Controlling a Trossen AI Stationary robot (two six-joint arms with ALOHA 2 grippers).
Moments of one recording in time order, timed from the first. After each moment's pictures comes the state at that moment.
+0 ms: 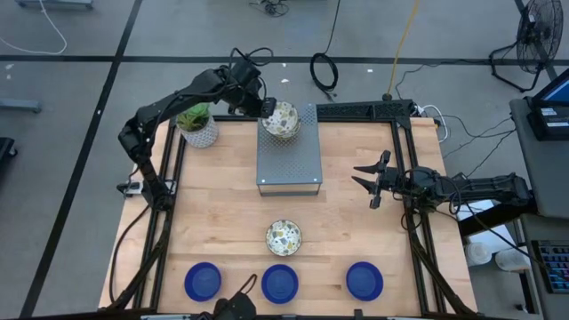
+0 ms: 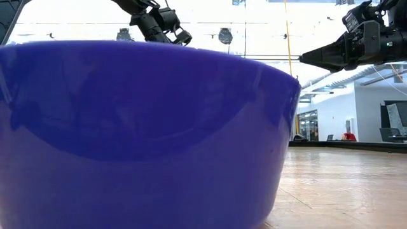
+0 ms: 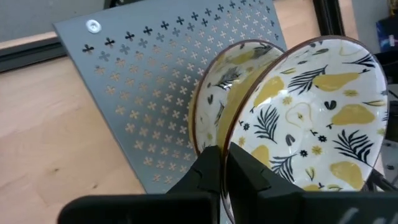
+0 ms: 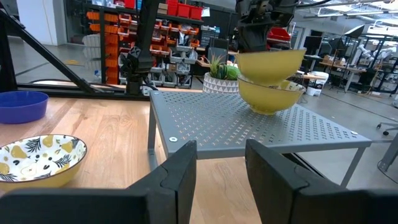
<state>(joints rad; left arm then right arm) 0.69 1.77 1.72 -0.93 0.29 -0.62 0.00 0.29 0.08 0.21 0.26 -0.12</state>
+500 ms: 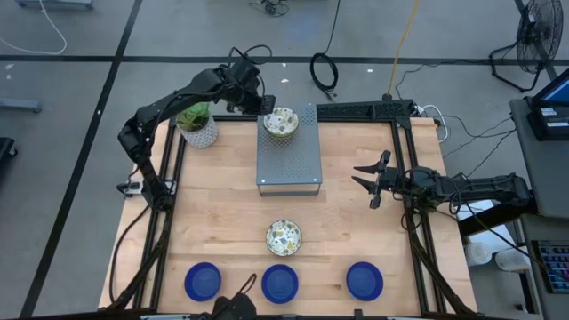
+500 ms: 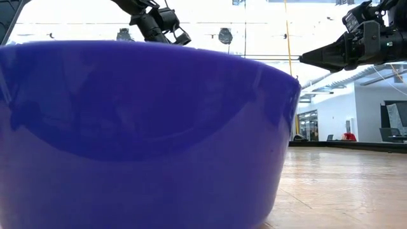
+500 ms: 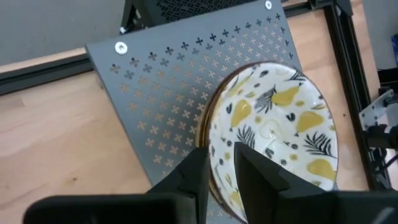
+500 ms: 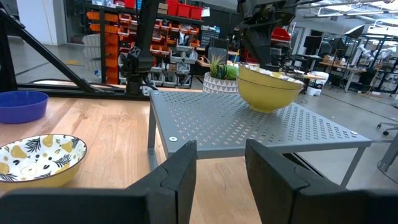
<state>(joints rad) 0.69 1.77 1.72 -0.92 0.23 -0.63 0.00 0.29 0.08 0.21 0.26 -0.12</state>
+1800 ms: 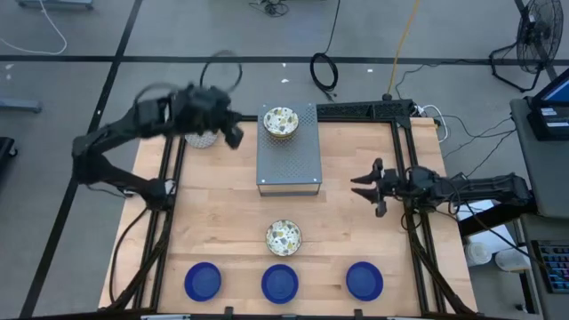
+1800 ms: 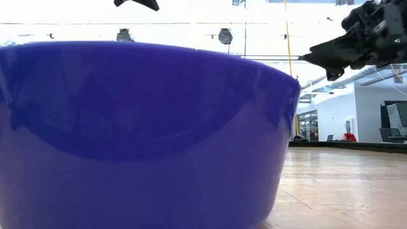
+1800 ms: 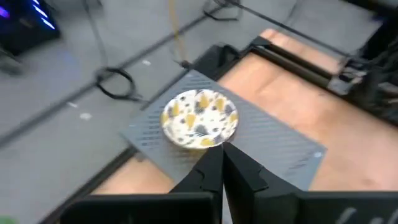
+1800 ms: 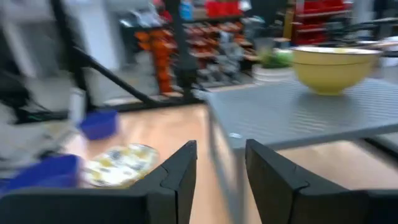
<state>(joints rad) 0.27 1.28 1.61 -0.93 -0.31 -0.29 0.00 0.29 0.06 0.25 0.04 0.13</state>
